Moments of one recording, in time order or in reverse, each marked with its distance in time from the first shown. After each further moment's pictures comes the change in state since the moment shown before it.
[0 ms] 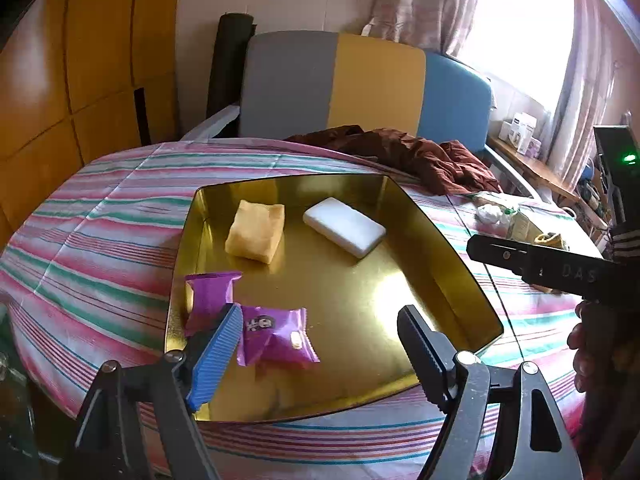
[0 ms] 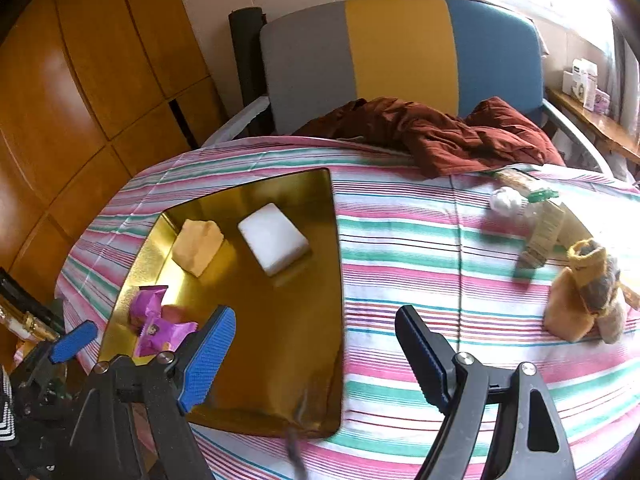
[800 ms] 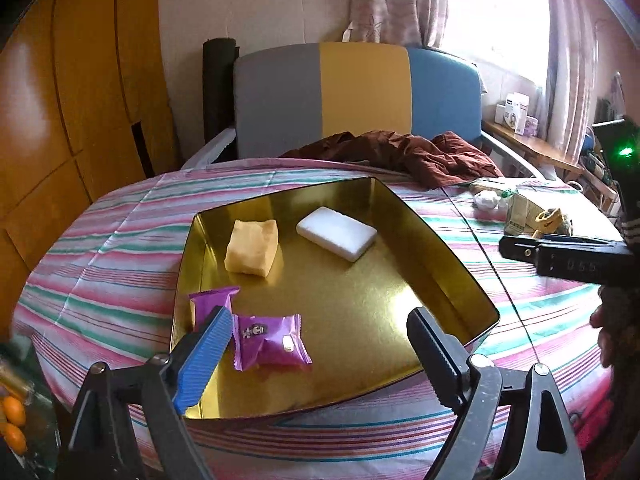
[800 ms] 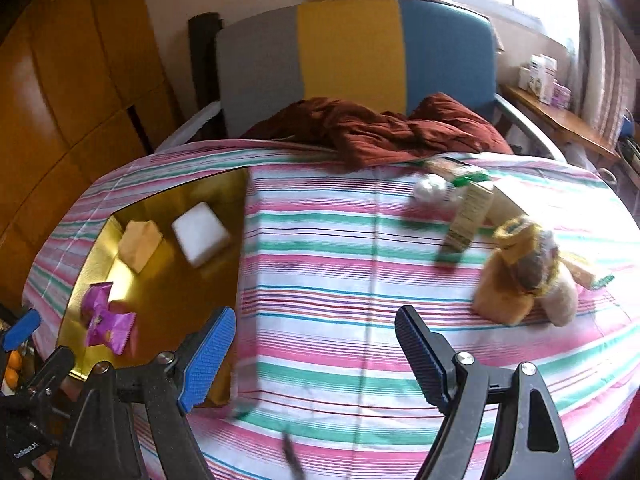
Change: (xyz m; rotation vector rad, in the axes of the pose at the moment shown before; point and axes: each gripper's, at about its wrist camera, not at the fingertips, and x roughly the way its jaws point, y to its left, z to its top) left arm -0.011 -0.029 -0.004 0.119 -0.043 0.066; right arm -0.019 -0.054 -0.014 0.053 -0.010 -0.150
